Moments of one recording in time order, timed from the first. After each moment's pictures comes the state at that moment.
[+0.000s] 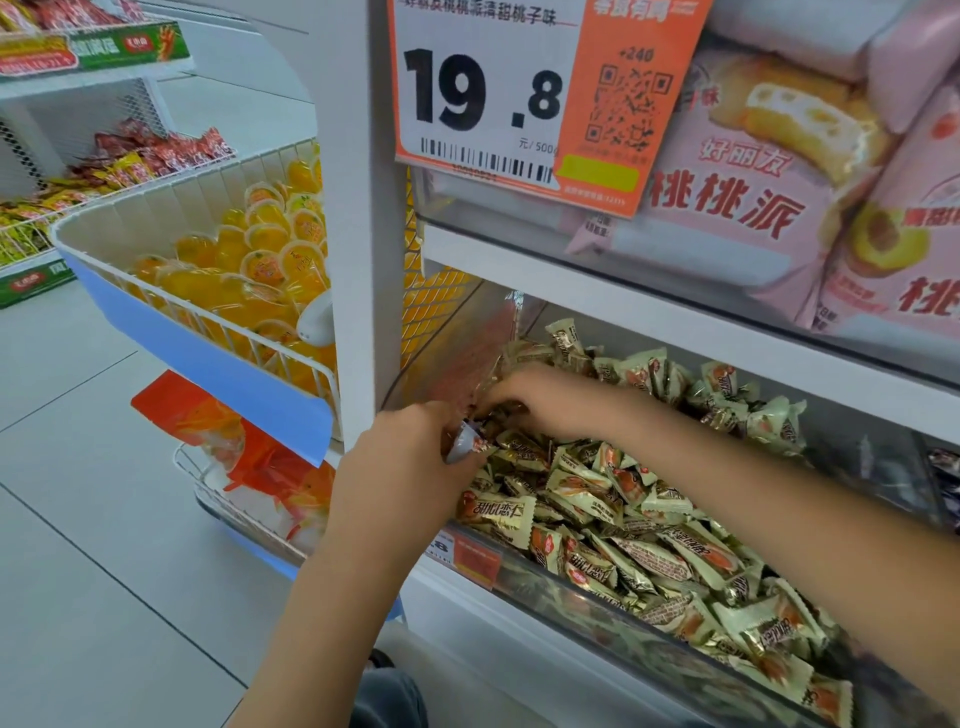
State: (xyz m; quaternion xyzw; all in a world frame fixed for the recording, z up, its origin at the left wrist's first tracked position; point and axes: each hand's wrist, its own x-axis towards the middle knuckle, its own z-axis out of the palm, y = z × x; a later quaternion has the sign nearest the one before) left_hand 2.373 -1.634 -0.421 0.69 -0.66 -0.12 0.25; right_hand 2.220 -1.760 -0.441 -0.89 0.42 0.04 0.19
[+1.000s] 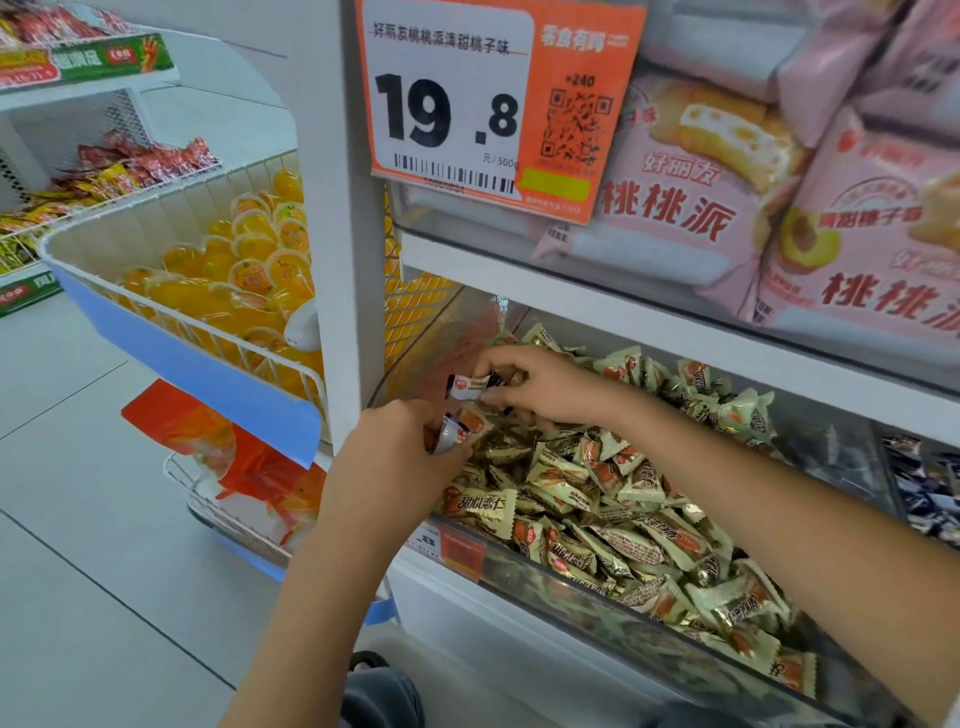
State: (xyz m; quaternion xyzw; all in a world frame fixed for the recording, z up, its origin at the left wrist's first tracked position) left_hand 2.374 -1.640 -0.424 0.67 -0.66 -0.16 0.28; right_hand 2.210 -1.749 -0.431 -0.78 0.46 -0.14 0.40
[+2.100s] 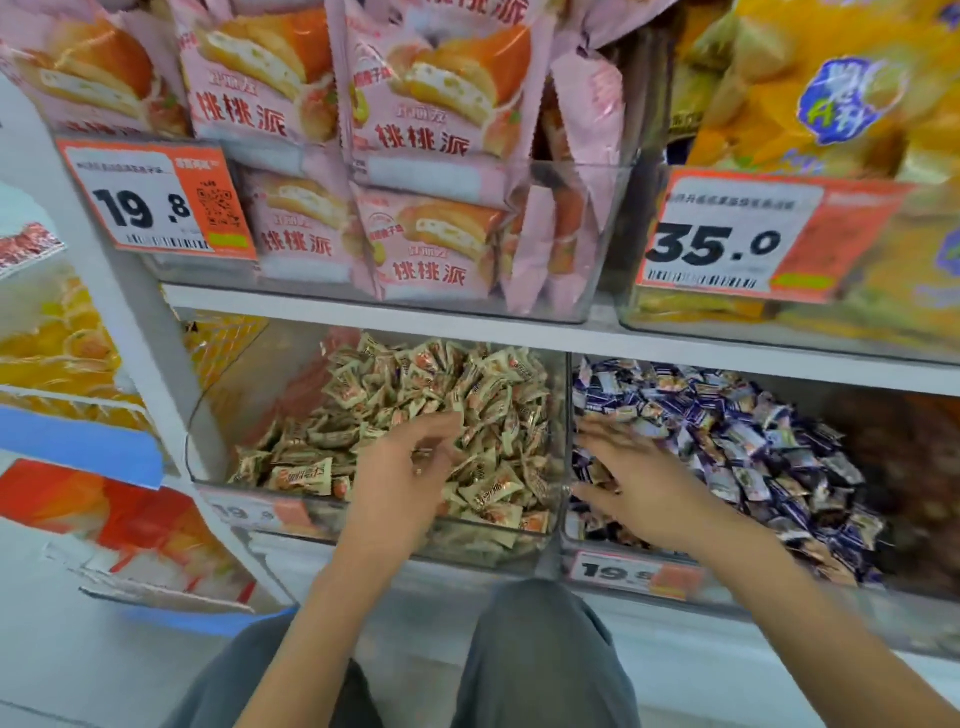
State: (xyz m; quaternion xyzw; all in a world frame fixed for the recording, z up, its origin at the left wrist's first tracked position) left_hand 2.232 -1.561 -0.403 0.49 -0.71 -0.30 0.40; right_hand 1.993 -1.525 -0.411 -0.72 0.68 -0.03 0.15
